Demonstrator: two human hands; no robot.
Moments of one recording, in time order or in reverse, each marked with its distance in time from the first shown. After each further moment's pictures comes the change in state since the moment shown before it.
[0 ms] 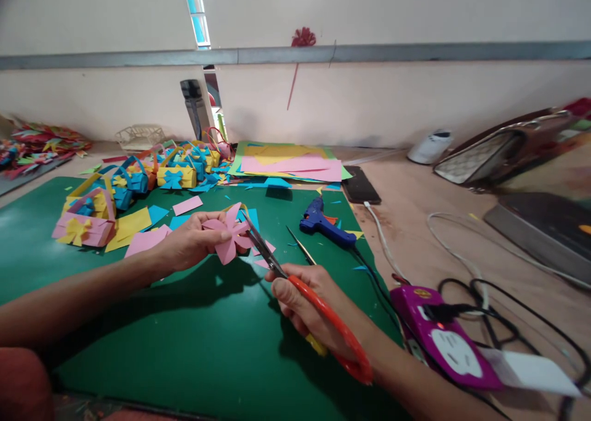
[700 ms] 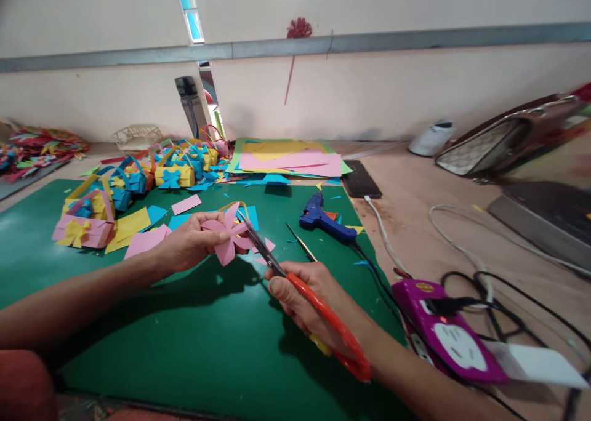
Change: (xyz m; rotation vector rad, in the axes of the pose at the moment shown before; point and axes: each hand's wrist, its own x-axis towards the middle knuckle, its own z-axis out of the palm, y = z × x) left_hand 0.001 -0.005 -0.002 -0.002 -0.018 -0.015; right_hand 0.001 0.005 0.001 -0.036 -0.006 -0.077
